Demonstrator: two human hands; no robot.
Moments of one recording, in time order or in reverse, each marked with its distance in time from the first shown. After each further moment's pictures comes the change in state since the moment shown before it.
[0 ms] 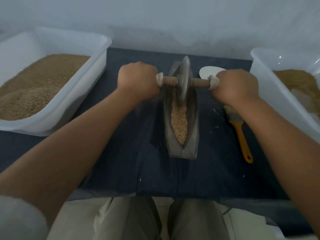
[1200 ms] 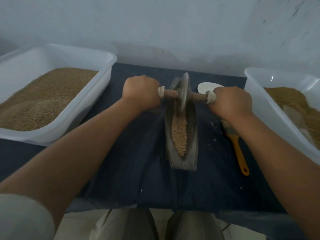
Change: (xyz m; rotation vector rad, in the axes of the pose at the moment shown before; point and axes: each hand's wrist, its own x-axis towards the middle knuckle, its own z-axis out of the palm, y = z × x) left_hand 0.013 -0.004 0.002 0.009 -0.003 0.015; right_hand -0.002 -0.002 -0.004 0.038 0.011 0.017
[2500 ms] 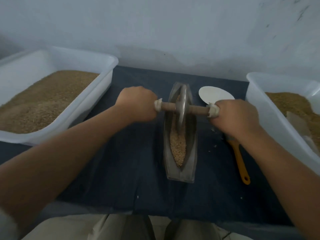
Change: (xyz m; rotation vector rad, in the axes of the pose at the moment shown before) left_hand -0.029 -0.006 -0.009 -0.033 -0.114 0.061; right_hand -0.032 0.003 -0.009 0.084 0.014 -0.093
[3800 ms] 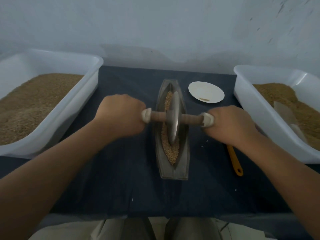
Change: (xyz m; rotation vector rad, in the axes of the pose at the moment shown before) left_hand -0.040 0.000 -0.002 0.072 0.130 0.099; right_hand -0.036 0.003 -0.004 0.021 -0.102 -0.004
